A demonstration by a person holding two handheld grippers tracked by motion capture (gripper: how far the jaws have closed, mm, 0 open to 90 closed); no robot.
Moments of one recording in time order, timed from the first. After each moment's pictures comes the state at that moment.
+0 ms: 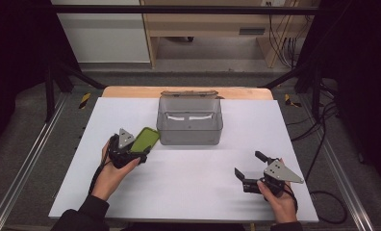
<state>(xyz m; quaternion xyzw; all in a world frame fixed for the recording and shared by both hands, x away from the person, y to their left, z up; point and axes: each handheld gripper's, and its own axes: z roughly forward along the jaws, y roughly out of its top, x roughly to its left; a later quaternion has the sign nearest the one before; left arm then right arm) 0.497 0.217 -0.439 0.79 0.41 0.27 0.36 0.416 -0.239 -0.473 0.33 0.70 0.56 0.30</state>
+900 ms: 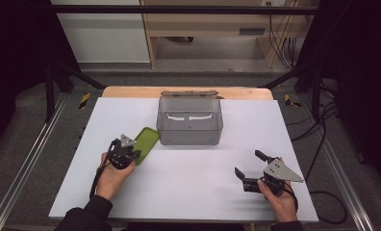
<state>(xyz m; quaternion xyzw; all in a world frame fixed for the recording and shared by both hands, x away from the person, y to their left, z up) 0.495 0.223 -0.457 0.82 0.45 0.21 0.31 0.418 -0.239 -0.470 0.33 0.70 0.55 0.31</state>
